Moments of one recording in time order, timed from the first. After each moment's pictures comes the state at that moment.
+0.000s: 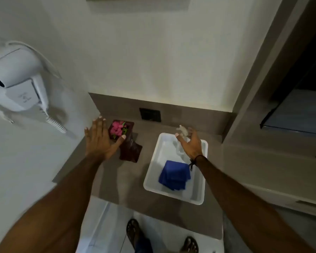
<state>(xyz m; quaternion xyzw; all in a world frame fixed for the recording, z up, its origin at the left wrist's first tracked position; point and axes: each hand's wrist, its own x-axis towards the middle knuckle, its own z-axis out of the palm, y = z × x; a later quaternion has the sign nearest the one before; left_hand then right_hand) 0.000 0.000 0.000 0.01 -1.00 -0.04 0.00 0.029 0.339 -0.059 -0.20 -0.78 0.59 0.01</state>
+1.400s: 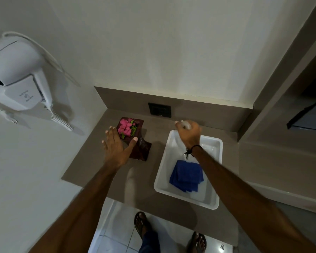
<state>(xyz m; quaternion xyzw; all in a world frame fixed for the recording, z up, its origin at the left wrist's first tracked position) 0.005 0.012 -0.039 0.07 -0.97 -0.22 -0.04 -0.024 0.284 -0.051 -0.22 -0.72 0.65 0.07</state>
